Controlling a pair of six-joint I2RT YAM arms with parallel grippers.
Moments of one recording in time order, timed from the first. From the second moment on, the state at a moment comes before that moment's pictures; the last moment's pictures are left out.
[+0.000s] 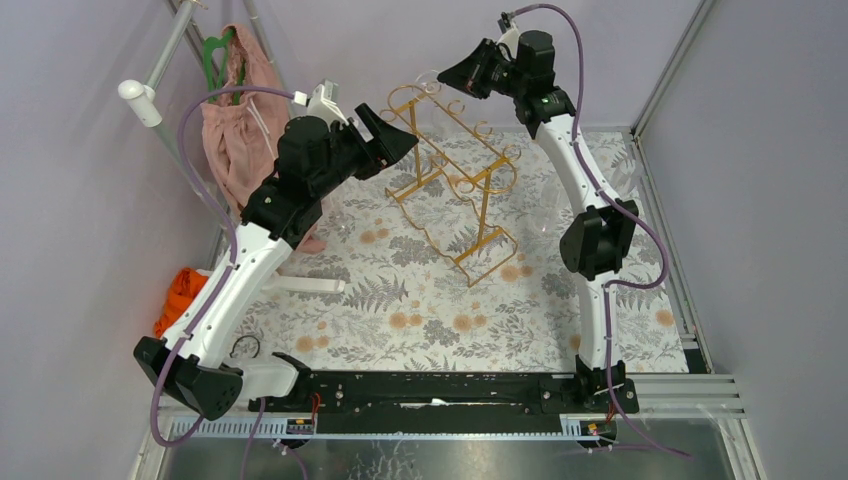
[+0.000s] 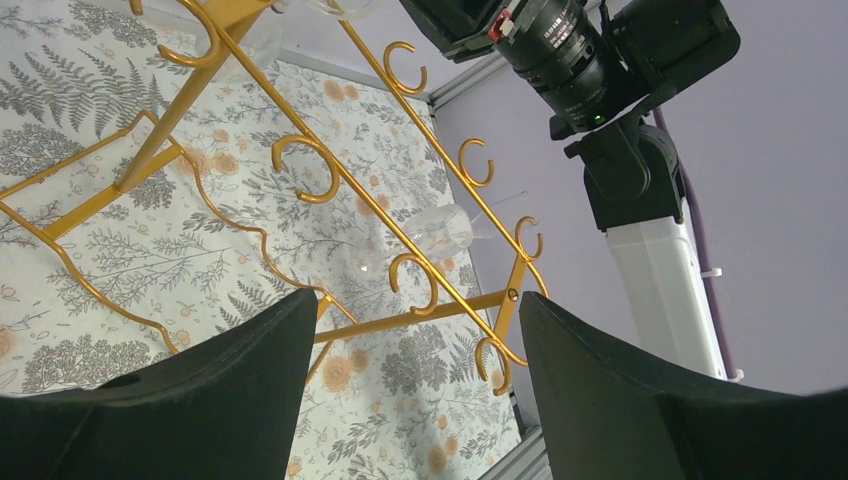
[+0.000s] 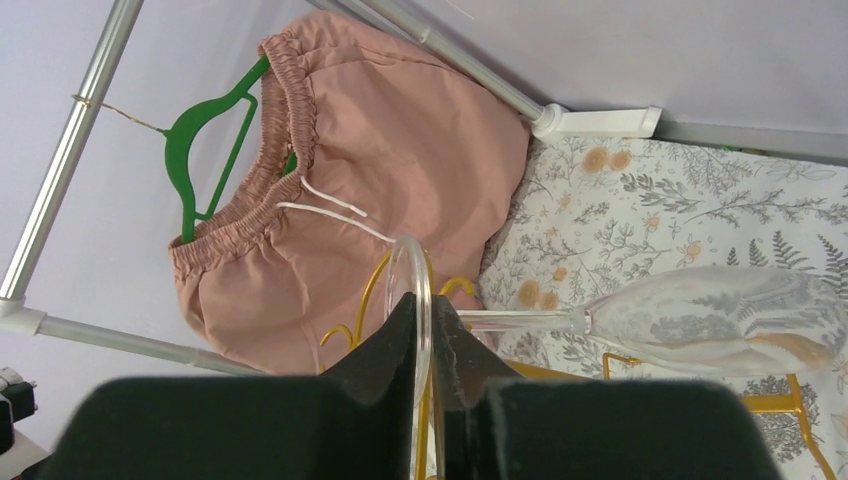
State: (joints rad) left arm -0.44 1.28 1.44 -0.33 0.13 -0.81; right arm 0.30 2.24 2.38 -0.24 -0.62 0.84
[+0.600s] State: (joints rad) left arm -0.44 1.27 1.41 -0.33 0.12 -0.81; right arm 0.28 2.27 2.36 -0.16 -0.68 1.01
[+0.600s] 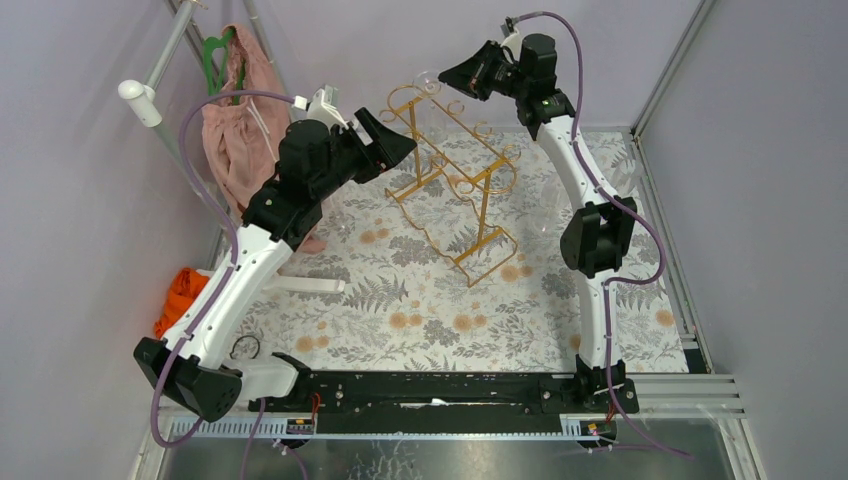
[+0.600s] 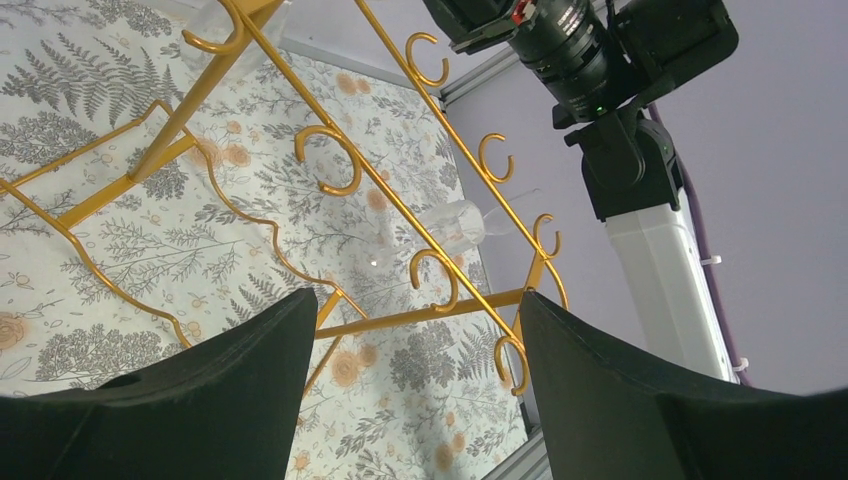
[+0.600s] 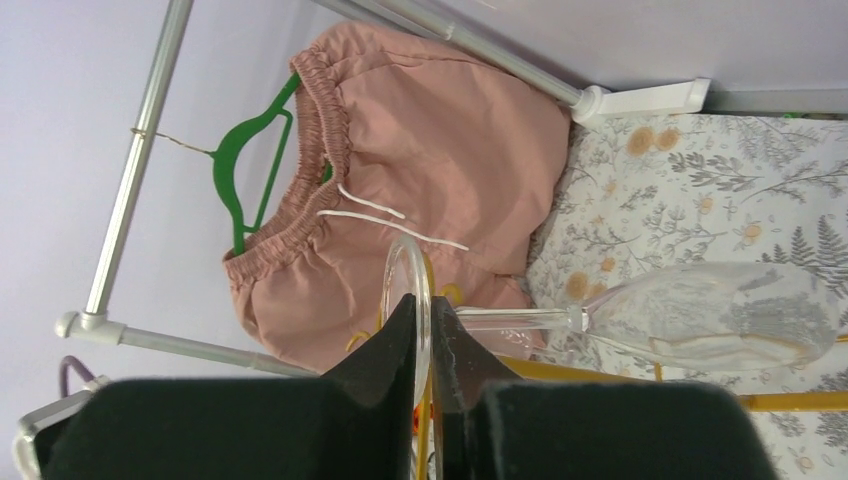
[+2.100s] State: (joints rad) left arm -0.41 1.27 1.39 -0.30 0.15 -0.82; right arm 0.25 2.27 2.39 -0.15 -0.70 1.17
